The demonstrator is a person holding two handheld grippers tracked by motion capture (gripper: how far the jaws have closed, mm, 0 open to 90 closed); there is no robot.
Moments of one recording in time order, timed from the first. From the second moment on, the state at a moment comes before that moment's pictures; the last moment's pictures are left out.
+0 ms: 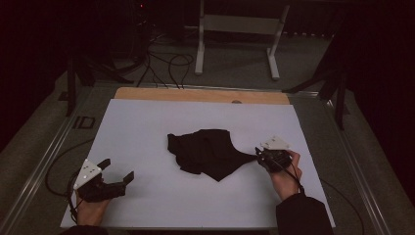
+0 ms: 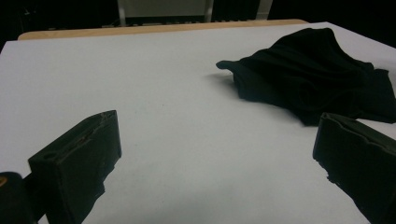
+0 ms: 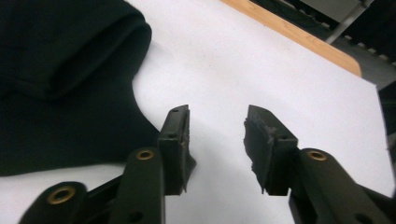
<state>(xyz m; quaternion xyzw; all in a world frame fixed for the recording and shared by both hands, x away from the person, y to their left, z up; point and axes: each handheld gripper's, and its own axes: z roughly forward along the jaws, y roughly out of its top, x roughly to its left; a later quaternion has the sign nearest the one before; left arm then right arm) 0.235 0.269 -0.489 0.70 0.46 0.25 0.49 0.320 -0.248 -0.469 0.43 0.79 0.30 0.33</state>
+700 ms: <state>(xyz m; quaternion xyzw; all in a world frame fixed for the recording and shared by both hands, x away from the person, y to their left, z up) 0.236 0.267 -0.490 0.70 0.46 0.24 0.48 0.314 -0.202 -0.479 0.34 0.82 0.41 0.24</state>
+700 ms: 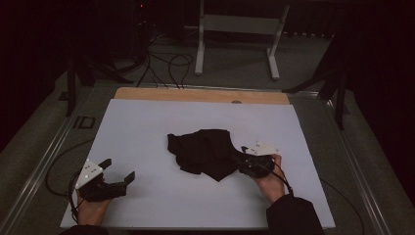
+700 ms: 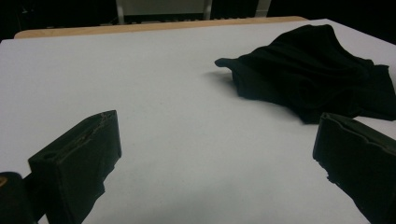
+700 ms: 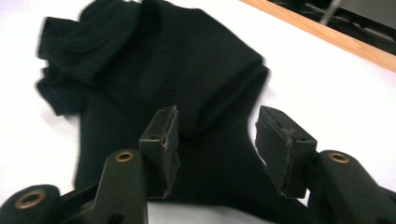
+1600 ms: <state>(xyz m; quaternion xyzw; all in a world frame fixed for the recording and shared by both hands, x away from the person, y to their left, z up) 0.243 0.229 -0.482 0.74 0.41 0.20 0.49 0.331 -0.173 -0.511 0.29 0.86 0.38 0.20</state>
